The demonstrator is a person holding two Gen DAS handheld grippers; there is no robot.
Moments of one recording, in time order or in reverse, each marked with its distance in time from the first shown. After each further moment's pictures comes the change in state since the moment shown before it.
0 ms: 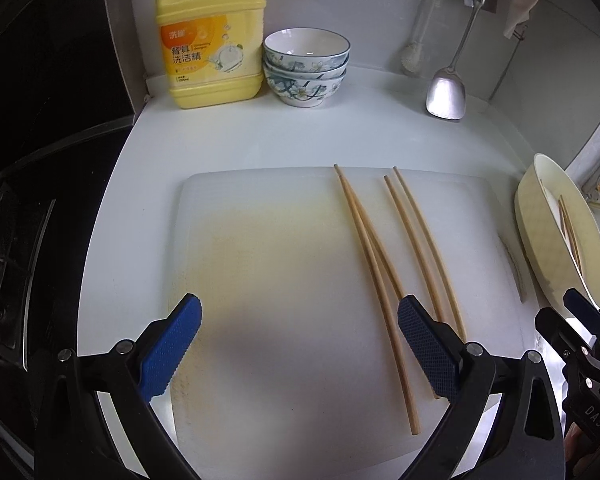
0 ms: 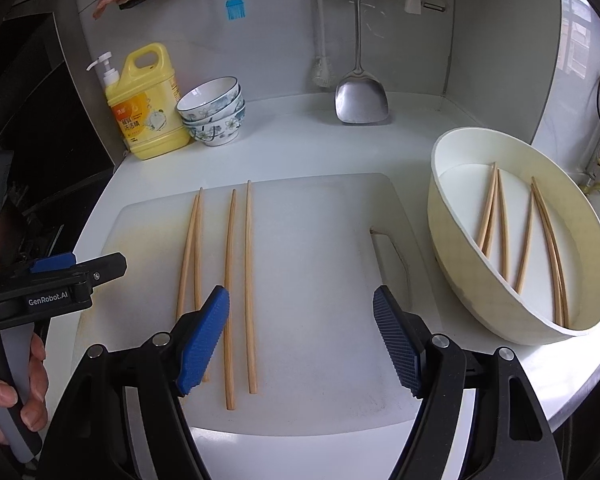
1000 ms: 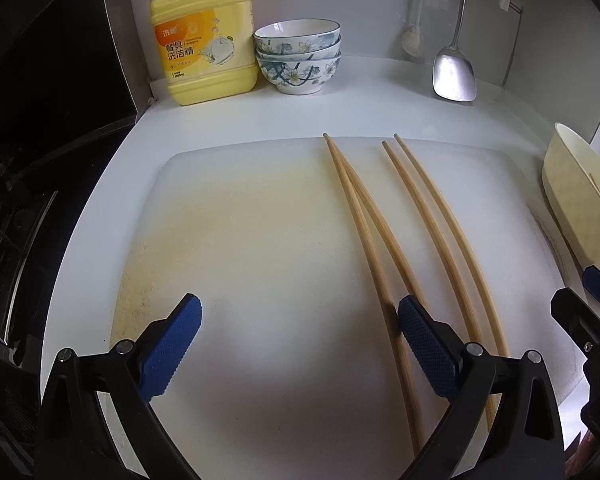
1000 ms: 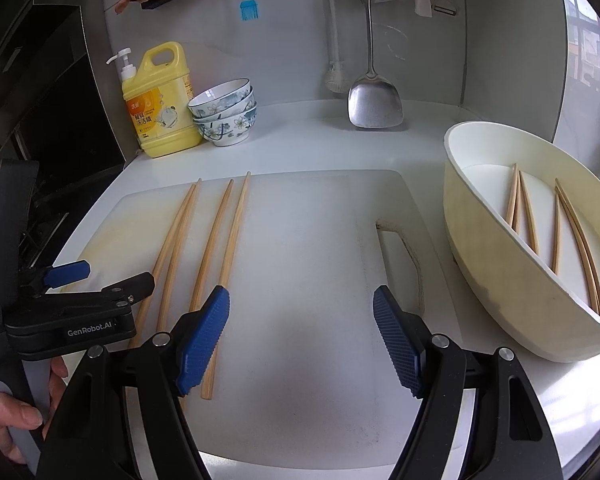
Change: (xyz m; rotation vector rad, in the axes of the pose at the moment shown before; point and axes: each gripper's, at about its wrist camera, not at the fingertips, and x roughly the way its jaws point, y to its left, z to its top) left arm 0.042 -0.037 -0.035 0.040 -0.096 0.117; right arm 0.030 -0.019 -0.029 -0.038 -0.114 0.050
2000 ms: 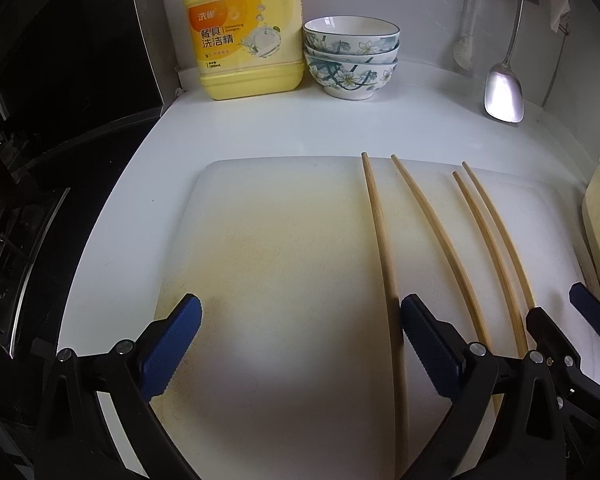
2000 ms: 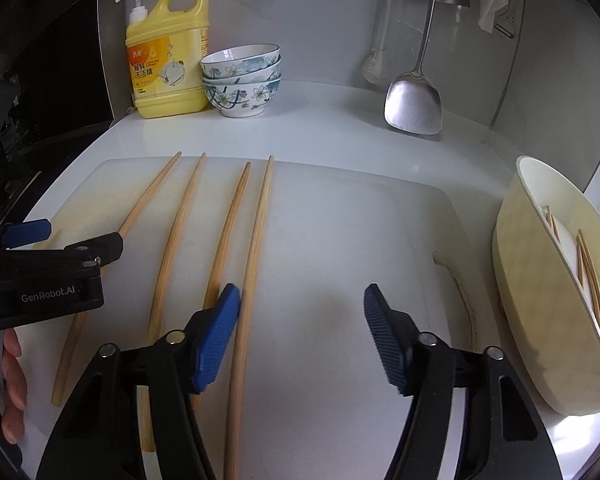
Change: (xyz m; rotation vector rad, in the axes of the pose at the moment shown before) left arm 0.027 0.038 0.025 -0.070 0.017 0.045; right arm 0.063 0.047 0.017 -0.158 0.061 -0.089
